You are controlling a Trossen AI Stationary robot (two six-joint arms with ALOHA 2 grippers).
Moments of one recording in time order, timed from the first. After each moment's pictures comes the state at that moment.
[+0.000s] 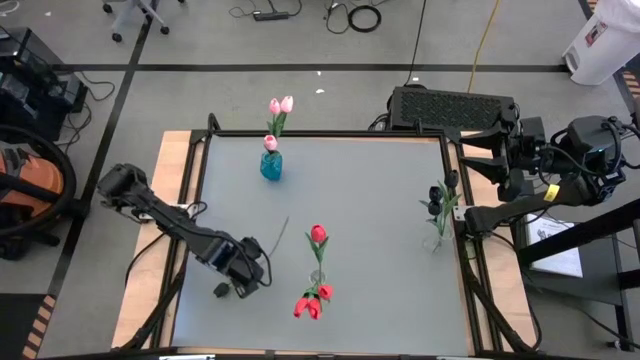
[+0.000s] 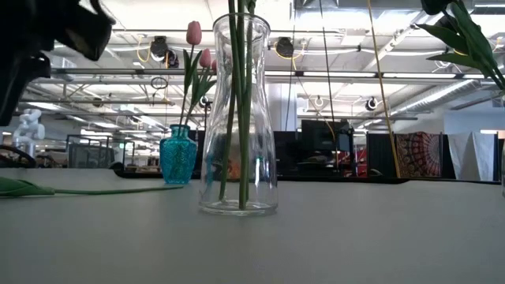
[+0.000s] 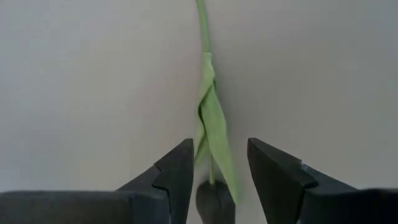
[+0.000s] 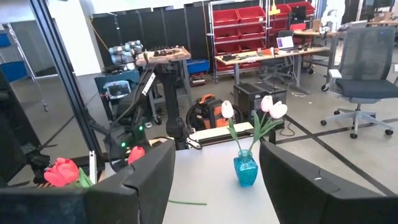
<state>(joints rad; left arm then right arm) -0.55 1.49 1.00 -1.01 0.02 -1.15 0.17 0.70 1.45 -0.82 0.31 0.18</state>
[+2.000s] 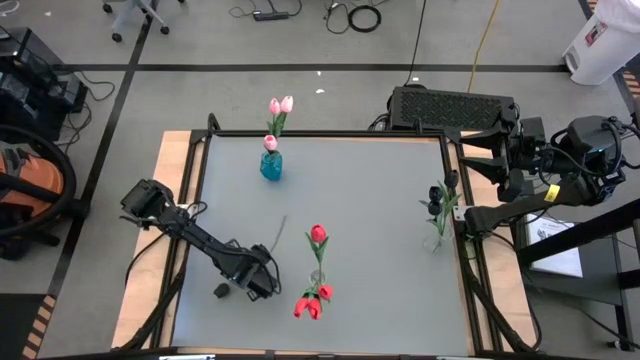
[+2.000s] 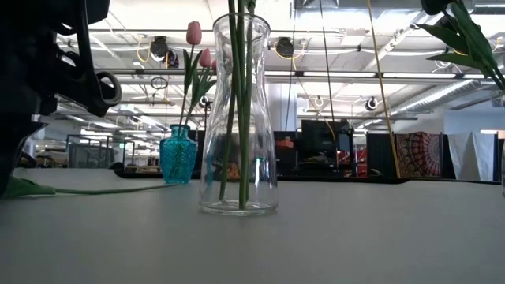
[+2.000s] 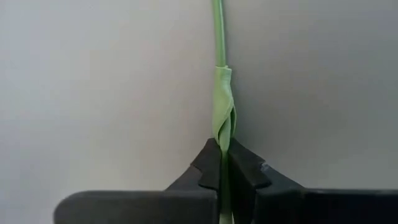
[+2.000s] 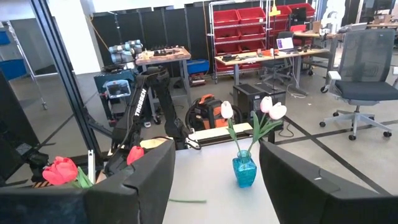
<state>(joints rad) -0.55 1.75 1.00 -0.94 0.00 -1.19 0.17 0.70 1.45 -0.82 0.31 0.17</state>
